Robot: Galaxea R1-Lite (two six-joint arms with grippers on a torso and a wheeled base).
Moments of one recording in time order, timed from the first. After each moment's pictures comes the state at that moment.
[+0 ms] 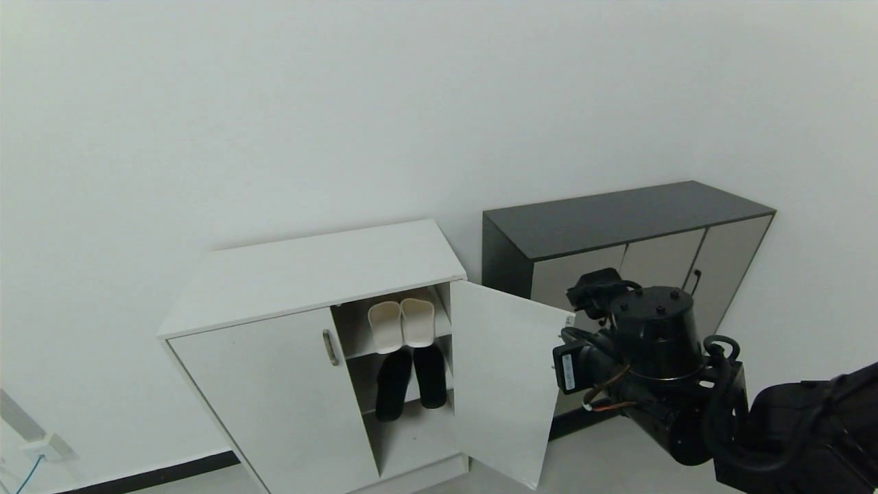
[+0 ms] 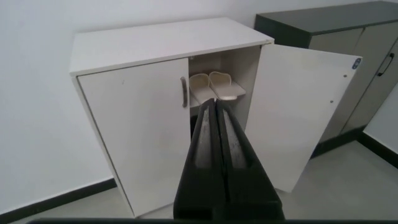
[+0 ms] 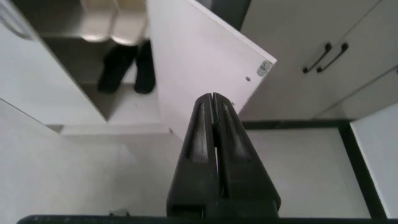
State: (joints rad) left arm 0.00 0.00 0.00 0.00 -0.03 0.00; right arm 0.75 1.83 -0.73 -0.75 -0.50 0.10
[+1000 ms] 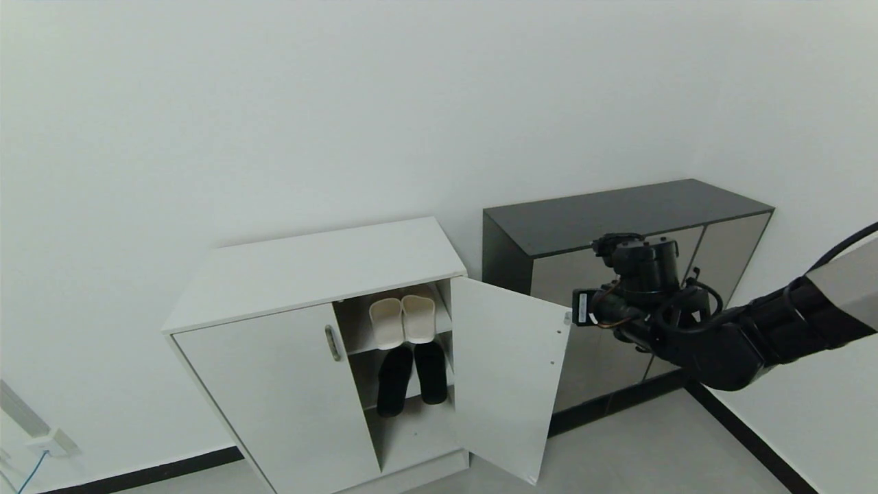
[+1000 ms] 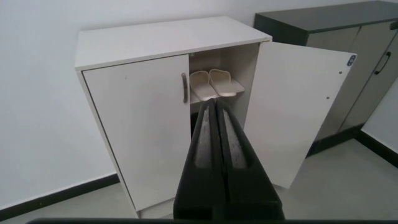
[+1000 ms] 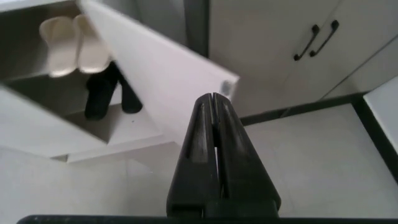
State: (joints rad) left arm 0.00 0.00 0.00 0.00 -0.03 0.00; right arm 0.47 2.03 -1.05 -0.61 -0.30 0.19
